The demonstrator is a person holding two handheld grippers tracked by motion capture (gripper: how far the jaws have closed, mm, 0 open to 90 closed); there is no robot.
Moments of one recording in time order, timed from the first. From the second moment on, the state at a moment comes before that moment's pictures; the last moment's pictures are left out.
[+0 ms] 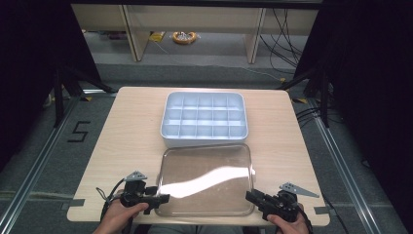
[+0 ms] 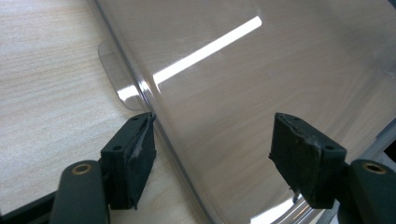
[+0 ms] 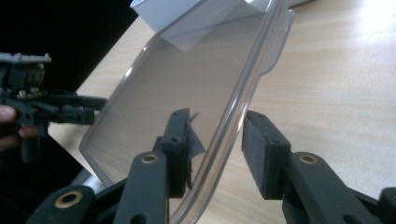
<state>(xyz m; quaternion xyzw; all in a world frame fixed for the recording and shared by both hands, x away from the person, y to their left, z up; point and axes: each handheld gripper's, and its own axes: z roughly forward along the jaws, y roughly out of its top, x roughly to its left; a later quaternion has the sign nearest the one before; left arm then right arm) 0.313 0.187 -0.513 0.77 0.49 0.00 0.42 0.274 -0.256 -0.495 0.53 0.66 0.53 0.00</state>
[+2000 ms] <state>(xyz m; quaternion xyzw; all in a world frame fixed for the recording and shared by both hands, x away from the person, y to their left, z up) 0.310 0.197 -0.503 0.74 0.50 0.04 0.44 0.275 -0.257 -0.494 0.50 0.69 0.52 0.04</state>
